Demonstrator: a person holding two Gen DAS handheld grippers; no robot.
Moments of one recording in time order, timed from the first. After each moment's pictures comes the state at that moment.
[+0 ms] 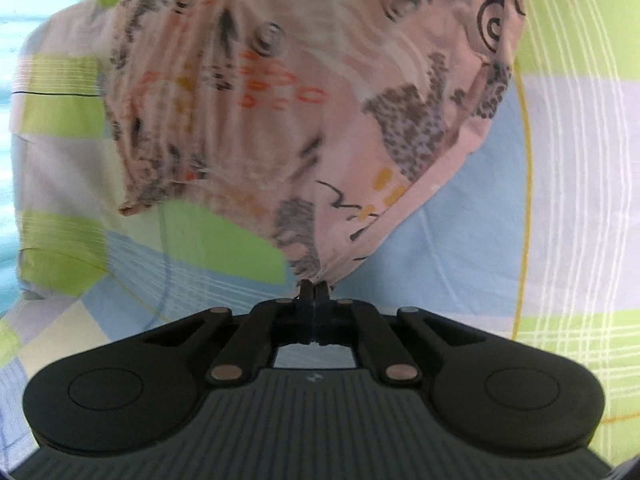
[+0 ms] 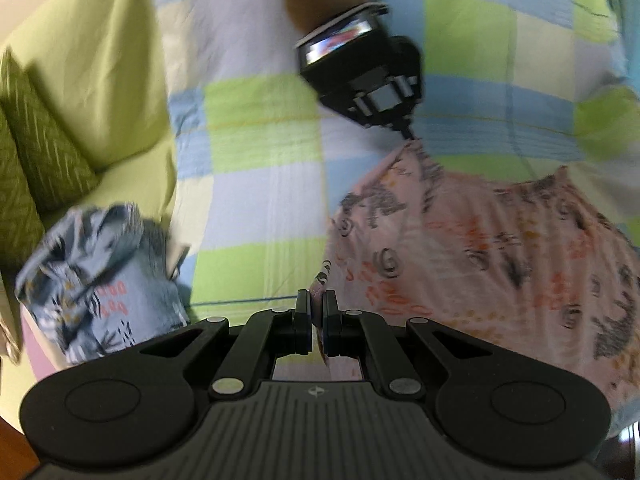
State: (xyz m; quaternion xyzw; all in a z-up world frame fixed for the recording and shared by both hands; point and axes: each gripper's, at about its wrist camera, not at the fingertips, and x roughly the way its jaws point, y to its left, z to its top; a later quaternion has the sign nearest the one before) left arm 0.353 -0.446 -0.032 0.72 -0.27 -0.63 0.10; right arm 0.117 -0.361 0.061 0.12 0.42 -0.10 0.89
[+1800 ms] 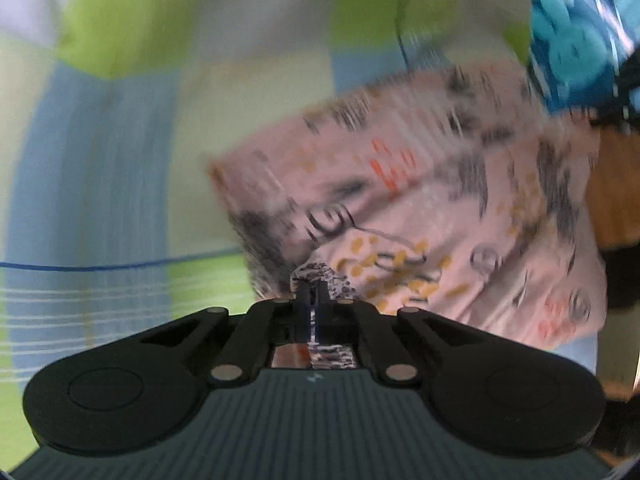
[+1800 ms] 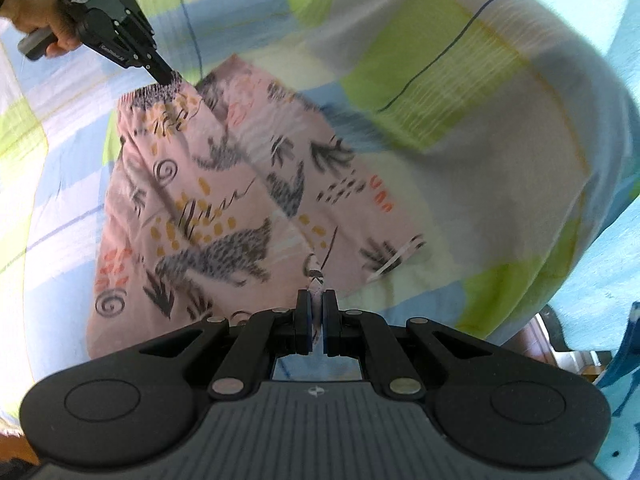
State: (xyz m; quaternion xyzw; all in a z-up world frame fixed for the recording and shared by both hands) left arm 0.287 -0.713 0.018 0.52 0.33 -0.66 0.43; right arm -0.075 -0.706 0.004 0.21 0.49 -0.22 0.81
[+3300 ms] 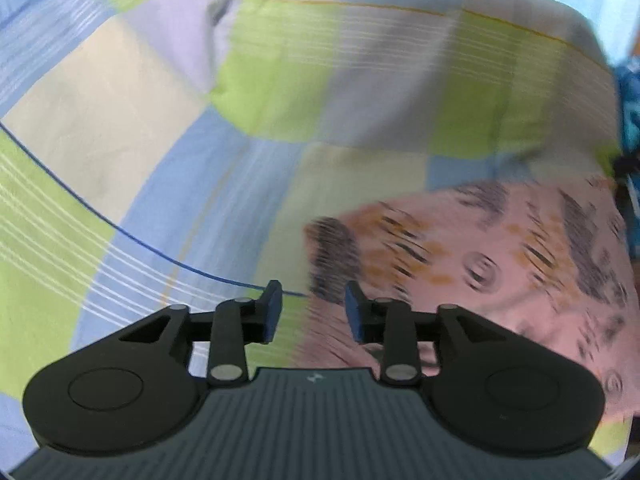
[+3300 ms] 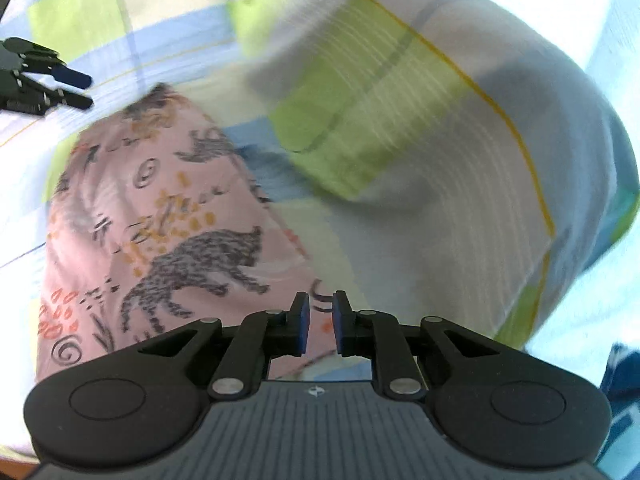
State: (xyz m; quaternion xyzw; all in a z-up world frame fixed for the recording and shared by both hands) left arm 0.240 -0.655 0.018 0.43 0.24 -0.60 0.63; right arm -0.081 -0.760 -0.020 0.18 0.47 -0.25 0.83
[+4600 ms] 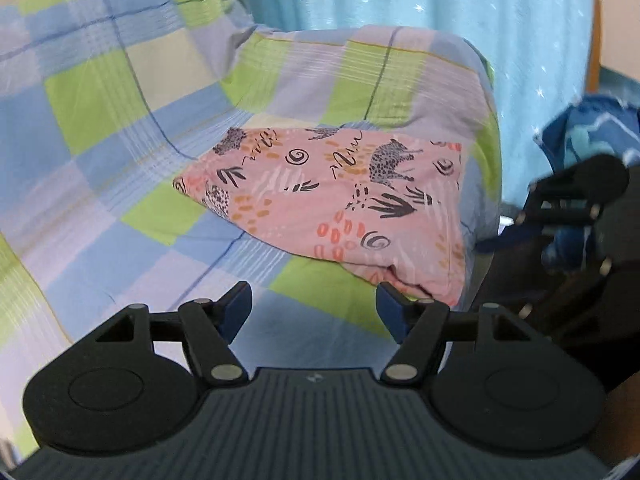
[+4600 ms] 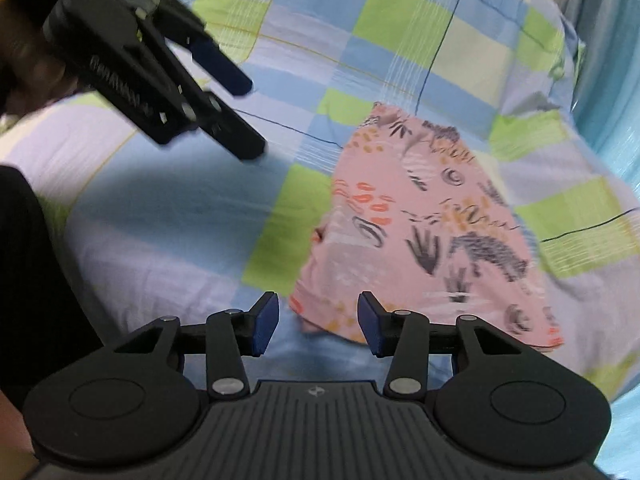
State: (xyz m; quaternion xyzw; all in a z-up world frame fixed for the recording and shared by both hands) left arm 0.026 -0.411 -0.024 0.26 0.24 -0.55 0.76; right arm -0.090 -0.487 -0.063 -0.09 0.40 -0.08 0.91
